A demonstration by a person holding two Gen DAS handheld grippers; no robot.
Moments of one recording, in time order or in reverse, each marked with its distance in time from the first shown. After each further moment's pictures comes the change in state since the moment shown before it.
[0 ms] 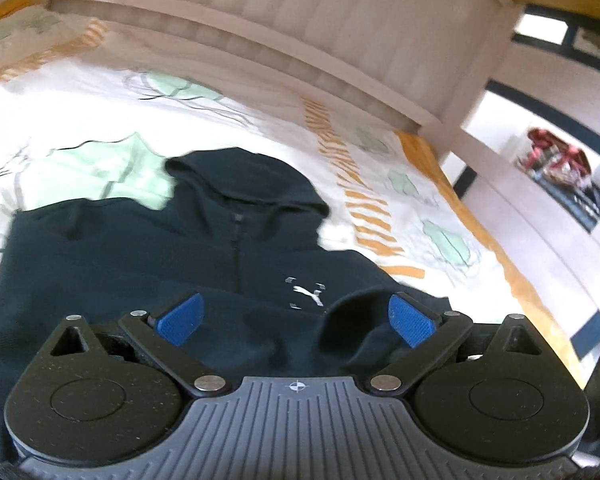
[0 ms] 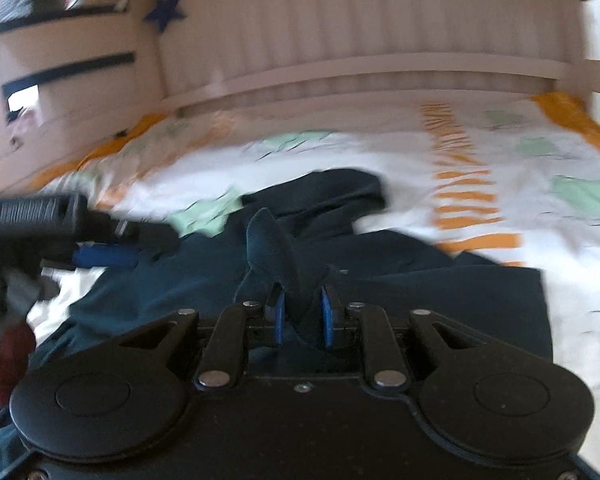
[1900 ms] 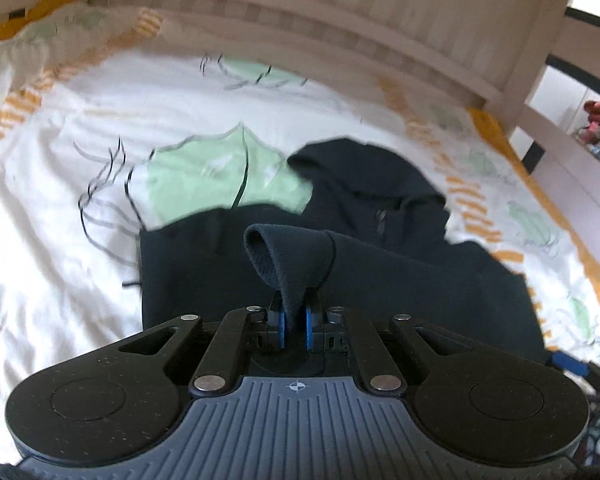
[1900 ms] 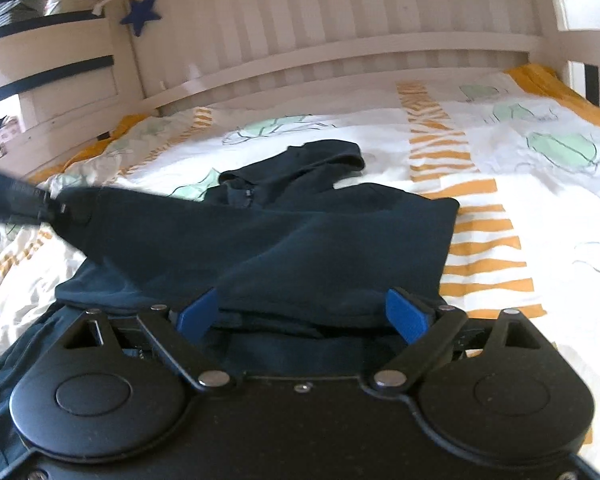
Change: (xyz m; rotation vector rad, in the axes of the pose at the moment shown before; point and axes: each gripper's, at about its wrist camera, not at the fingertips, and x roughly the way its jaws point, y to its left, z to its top) left arm 0.004 0.099 0.034 0.060 0.113 0.173; right arm -0.010 -0.037 -0.039 0.121 -0.004 -0.071
